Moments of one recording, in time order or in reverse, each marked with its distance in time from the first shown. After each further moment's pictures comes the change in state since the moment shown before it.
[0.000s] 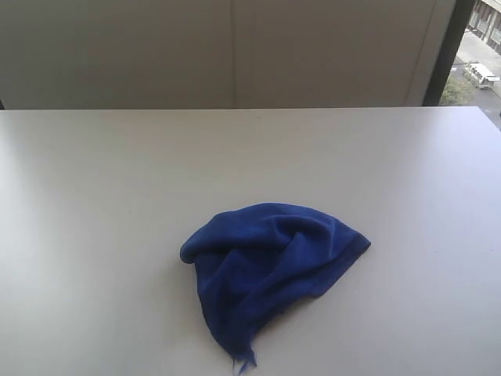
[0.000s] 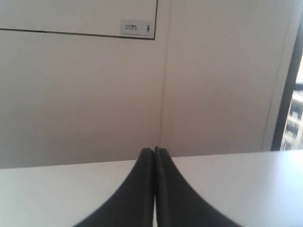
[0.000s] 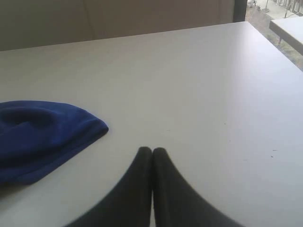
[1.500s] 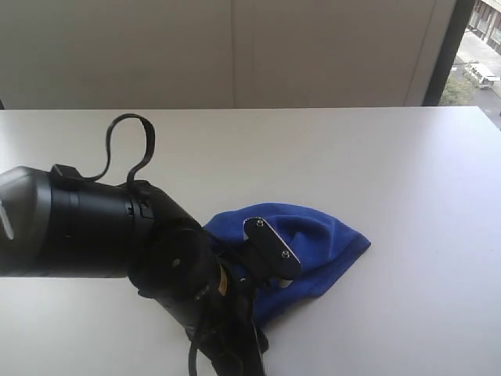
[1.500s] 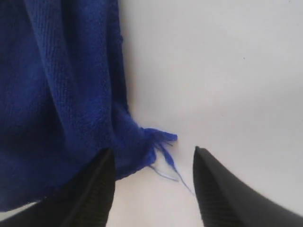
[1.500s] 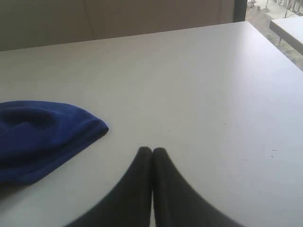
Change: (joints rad) left arm -0.901 1.383 -0.655 -1.422 0.697 1.553; right arm 0.000 0.000 0.000 0.000 0.000 0.002
